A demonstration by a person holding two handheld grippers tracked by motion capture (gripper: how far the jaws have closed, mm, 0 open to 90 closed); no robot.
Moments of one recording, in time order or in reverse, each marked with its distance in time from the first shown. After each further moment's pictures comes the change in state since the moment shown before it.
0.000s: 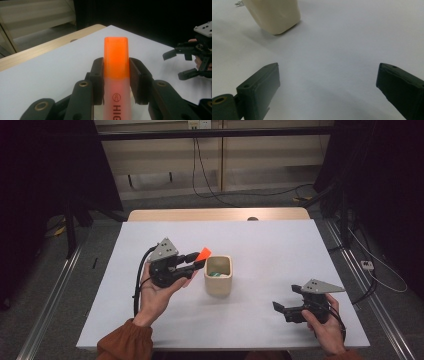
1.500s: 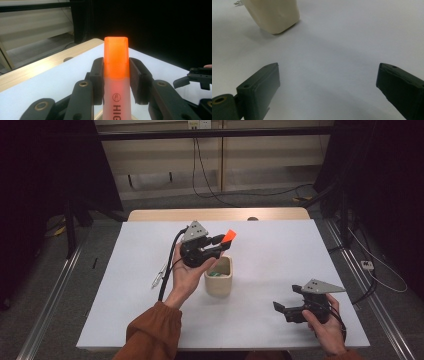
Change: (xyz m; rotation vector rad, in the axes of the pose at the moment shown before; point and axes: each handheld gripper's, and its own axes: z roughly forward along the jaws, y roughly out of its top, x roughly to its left) left arm 0.000 0.025 0.078 -0.057 -0.005 -0.004; right arm -0.001 -0.001 -0.001 0.003 -0.004 0.000
